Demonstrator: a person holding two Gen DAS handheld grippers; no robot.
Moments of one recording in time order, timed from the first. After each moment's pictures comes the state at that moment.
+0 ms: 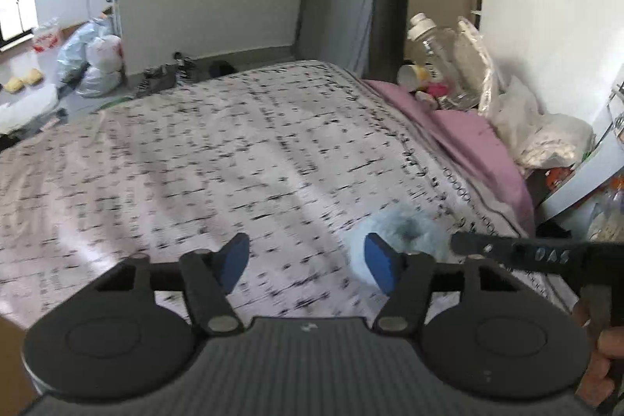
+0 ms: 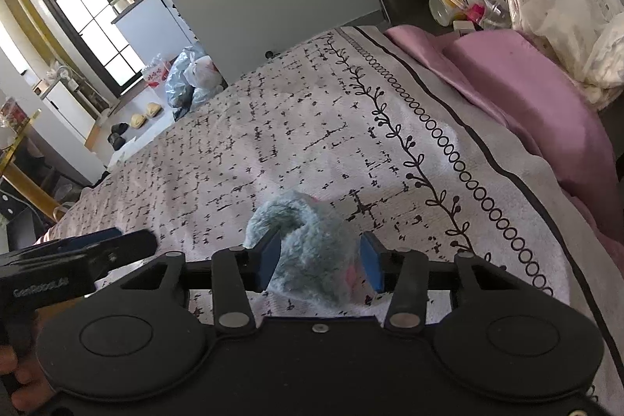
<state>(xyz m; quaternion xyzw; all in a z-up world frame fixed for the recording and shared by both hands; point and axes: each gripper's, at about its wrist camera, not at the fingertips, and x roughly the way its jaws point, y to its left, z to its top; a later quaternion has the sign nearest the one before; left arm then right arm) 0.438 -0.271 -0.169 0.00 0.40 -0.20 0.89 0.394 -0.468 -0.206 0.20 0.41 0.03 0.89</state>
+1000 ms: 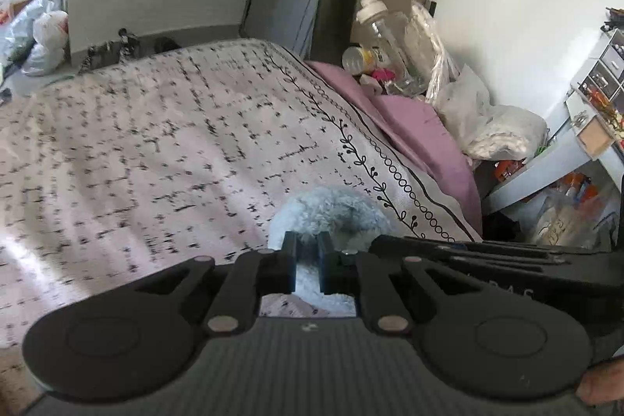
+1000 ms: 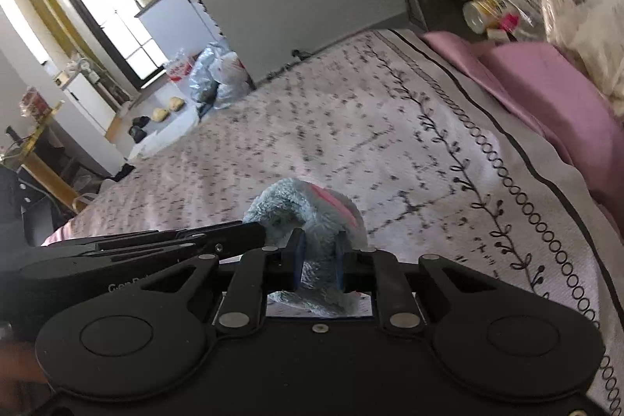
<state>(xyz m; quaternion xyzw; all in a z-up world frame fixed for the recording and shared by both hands) 0.443 -0.288 -0.169 -0.04 0.43 -0.27 0.86 0.390 -0.437 -0.181 0.20 0.40 0.07 0.89</state>
